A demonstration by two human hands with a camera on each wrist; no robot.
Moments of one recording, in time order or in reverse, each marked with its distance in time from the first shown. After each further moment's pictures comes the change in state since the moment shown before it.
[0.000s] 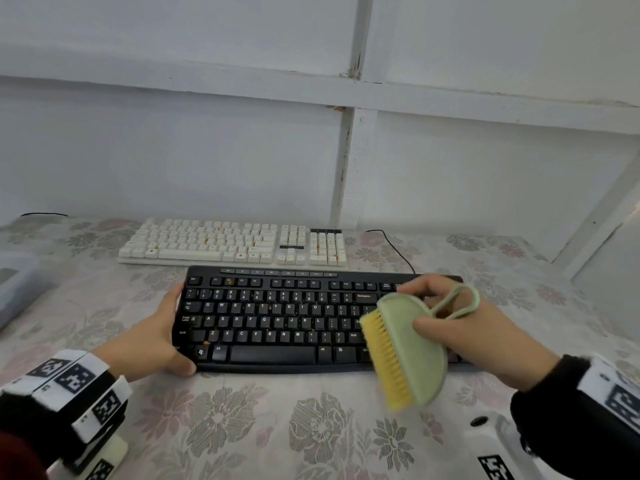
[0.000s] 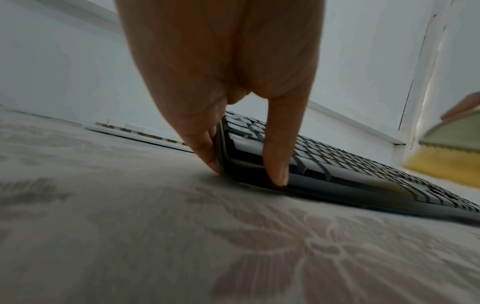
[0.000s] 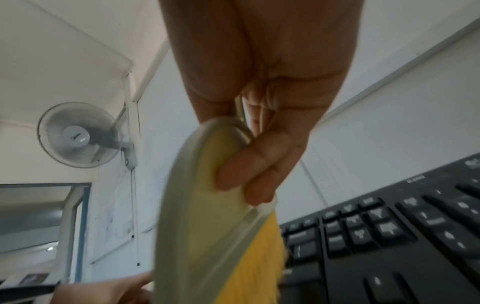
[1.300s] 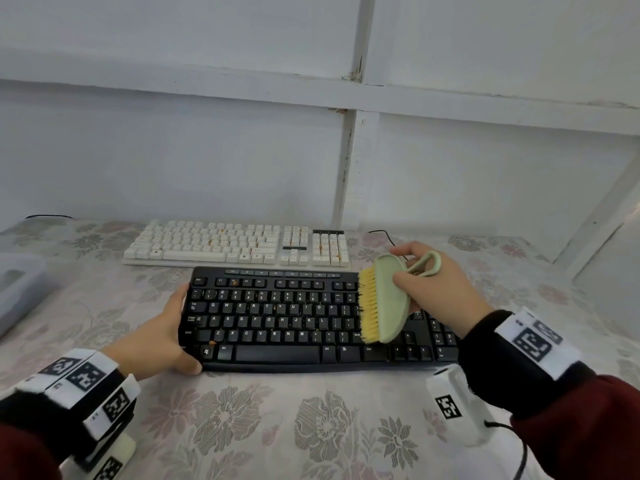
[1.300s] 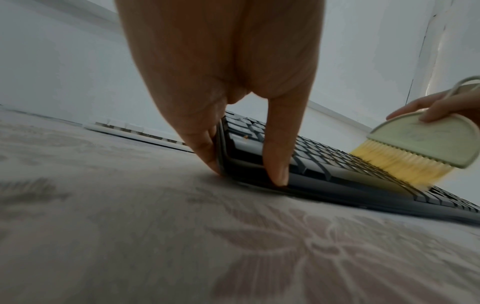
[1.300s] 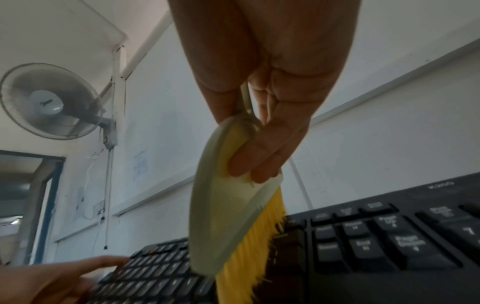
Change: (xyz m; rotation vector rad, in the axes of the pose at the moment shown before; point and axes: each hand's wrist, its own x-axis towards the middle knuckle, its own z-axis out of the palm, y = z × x) left_hand -0.002 0.005 0.000 0.001 0.004 0.040; right_hand 0.048 -0.012 0.016 0.058 0.193 0.018
